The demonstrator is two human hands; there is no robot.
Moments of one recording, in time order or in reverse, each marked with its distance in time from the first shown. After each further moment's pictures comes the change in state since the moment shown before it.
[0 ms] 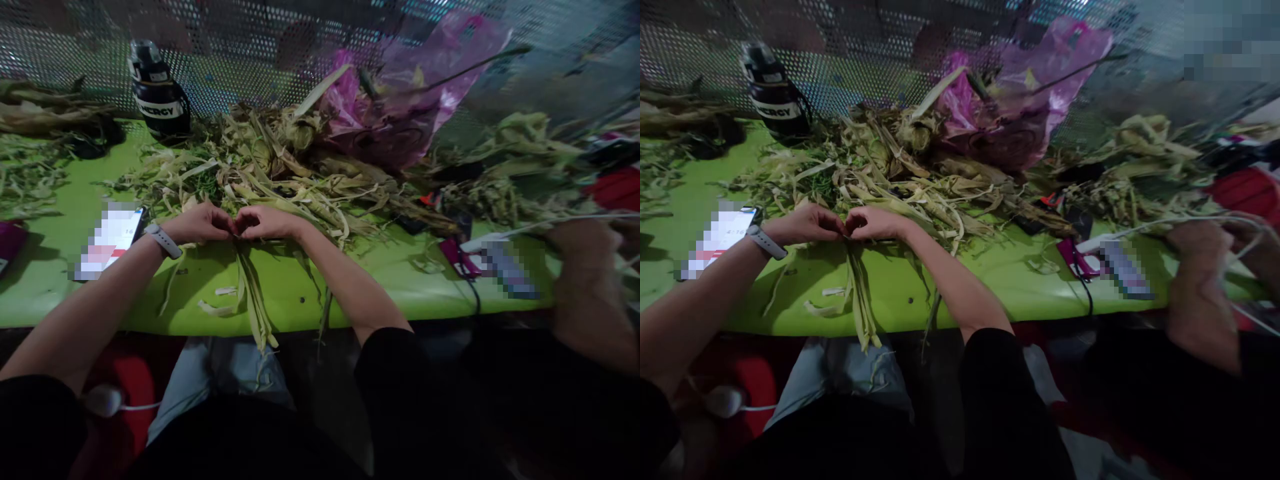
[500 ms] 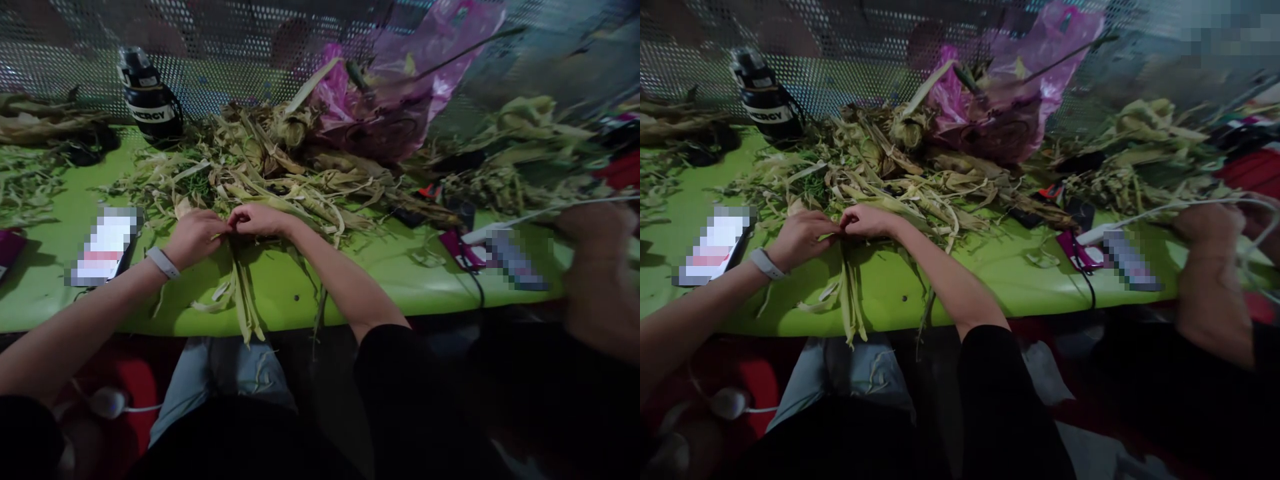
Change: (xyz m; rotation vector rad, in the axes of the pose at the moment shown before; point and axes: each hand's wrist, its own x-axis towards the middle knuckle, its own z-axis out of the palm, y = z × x) left_hand -0.013 0.000 0.036 0.786 0.438 0.345; right_hand 0.005 0.003 0.001 0.042 0.036 0.099
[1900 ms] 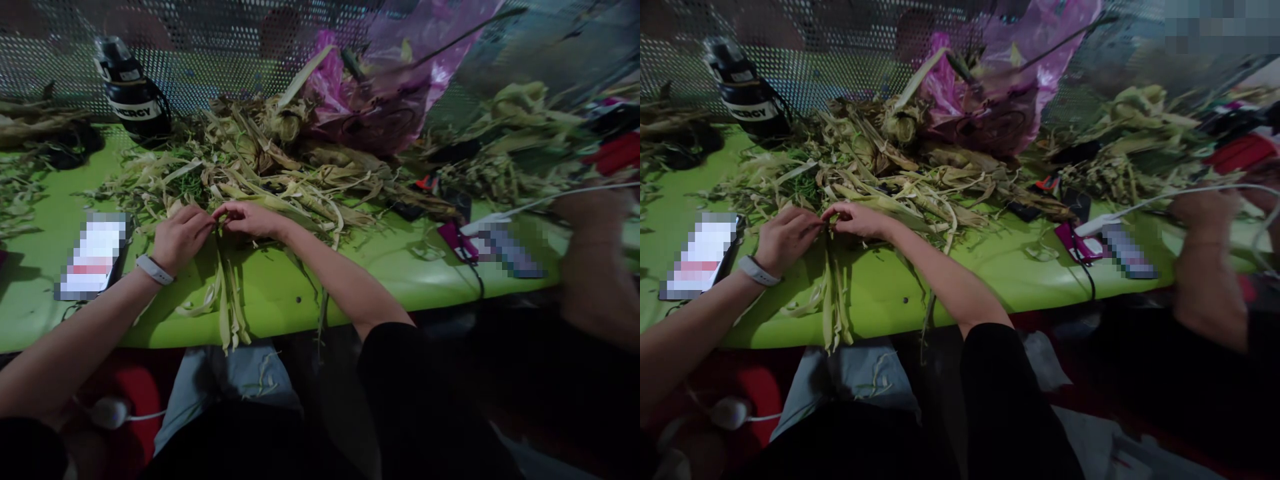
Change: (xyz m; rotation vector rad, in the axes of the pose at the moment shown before) left_hand -0.013 -0.017 0.012 0.060 0.274 -0.113; right_hand 0.005 0.007 0.003 0.163 -0.004 -0.108
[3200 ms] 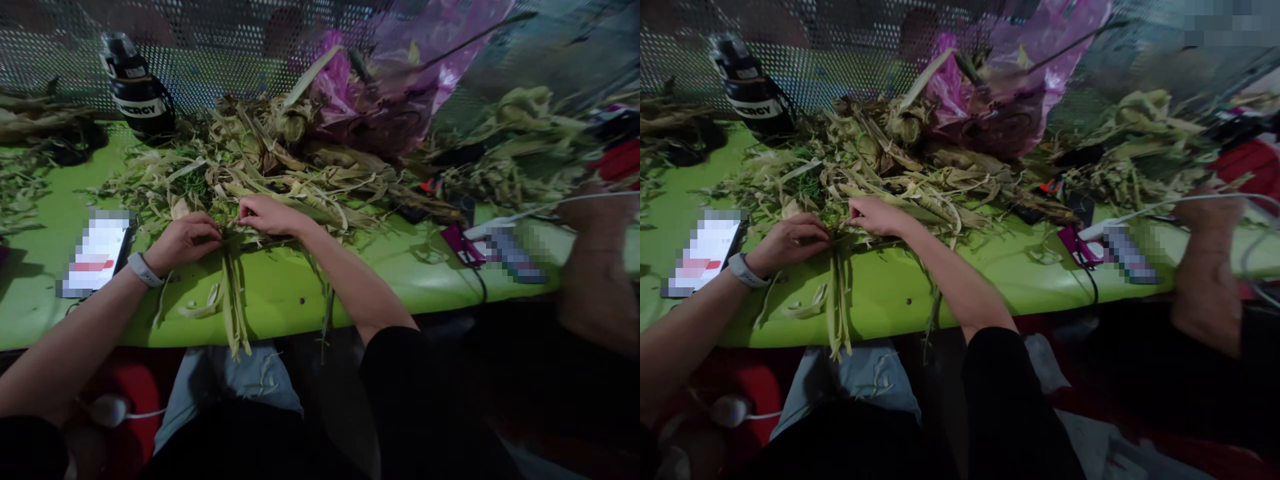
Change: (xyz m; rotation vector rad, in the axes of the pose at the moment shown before) left_hand 0.006 -0.009 -0.012 -0.500 -0.270 0.073; right_hand -0.011 -0.013 -0.020 -0.695 0.153 -0.042
